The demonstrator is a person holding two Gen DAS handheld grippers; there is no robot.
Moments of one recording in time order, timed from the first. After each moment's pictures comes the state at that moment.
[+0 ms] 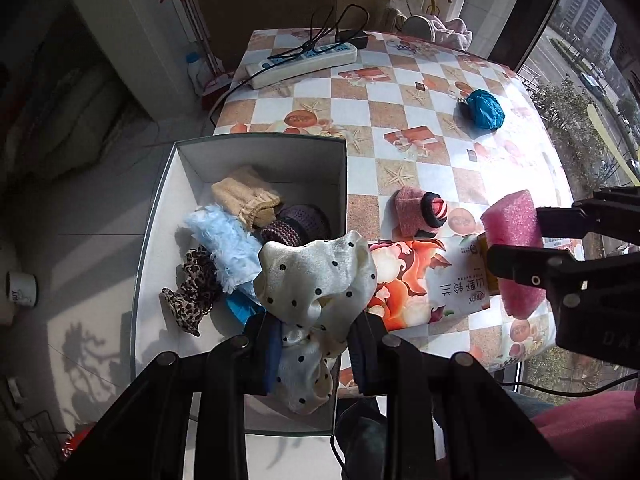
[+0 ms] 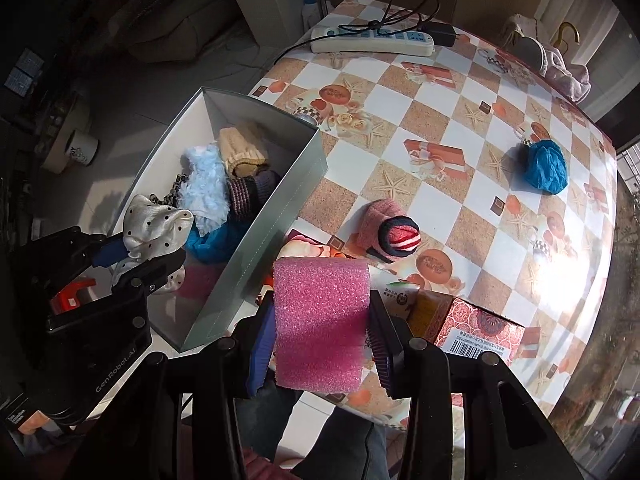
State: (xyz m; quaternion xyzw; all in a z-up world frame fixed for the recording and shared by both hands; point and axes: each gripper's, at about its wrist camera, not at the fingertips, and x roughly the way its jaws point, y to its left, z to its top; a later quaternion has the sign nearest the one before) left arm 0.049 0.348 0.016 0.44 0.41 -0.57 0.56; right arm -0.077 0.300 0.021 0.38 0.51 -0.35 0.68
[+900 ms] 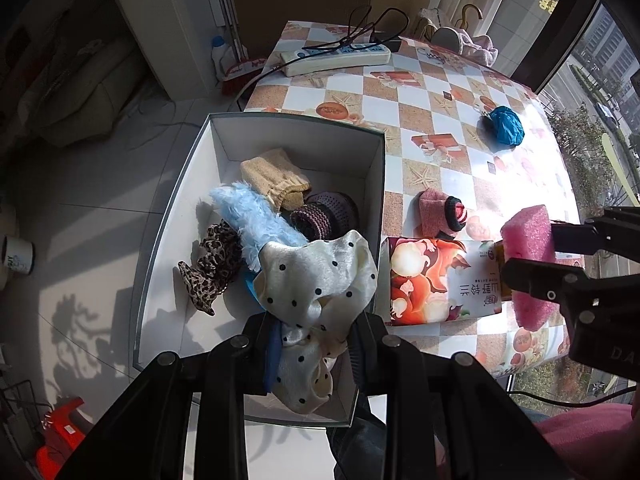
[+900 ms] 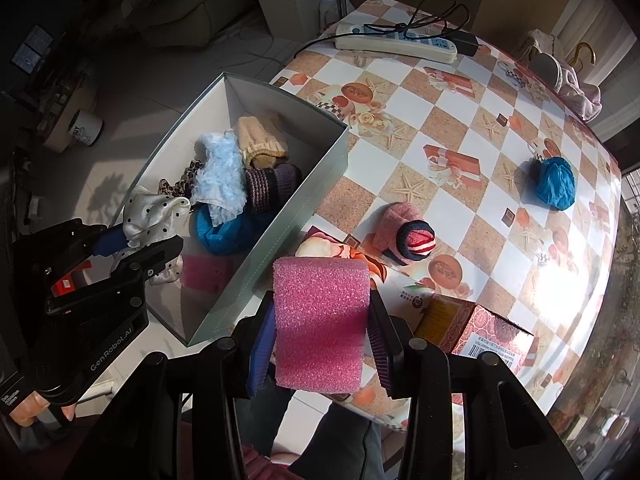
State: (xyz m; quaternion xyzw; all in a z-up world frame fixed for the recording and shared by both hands) left arm 0.081 0.361 0.011 0.41 0.45 -0.55 0.58; right arm -0.055 0.310 0.021 0.36 0.53 -0.34 0.69
